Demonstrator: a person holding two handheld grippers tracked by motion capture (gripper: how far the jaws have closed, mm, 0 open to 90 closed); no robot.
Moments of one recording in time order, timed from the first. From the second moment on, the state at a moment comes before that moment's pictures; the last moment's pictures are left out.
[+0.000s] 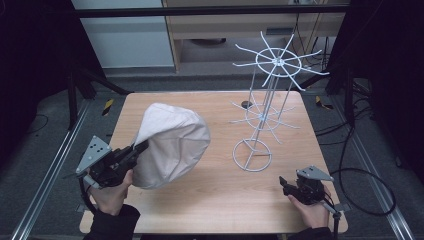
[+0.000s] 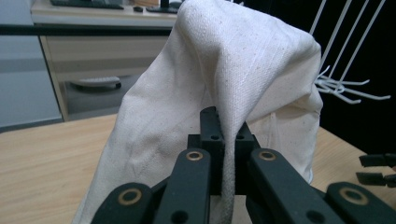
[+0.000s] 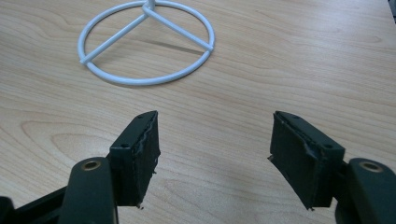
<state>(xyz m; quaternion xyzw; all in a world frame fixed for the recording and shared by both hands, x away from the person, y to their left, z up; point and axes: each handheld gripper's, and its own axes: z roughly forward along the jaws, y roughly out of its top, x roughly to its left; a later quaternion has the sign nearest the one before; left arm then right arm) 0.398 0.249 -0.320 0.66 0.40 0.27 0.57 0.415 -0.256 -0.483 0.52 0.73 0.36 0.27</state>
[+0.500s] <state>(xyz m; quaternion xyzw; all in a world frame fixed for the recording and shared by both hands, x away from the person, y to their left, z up) 0.390 0.243 -0.293 0.62 0.37 0.28 0.63 0.415 -0.256 -0.484 0.52 0.73 0.36 0.27</state>
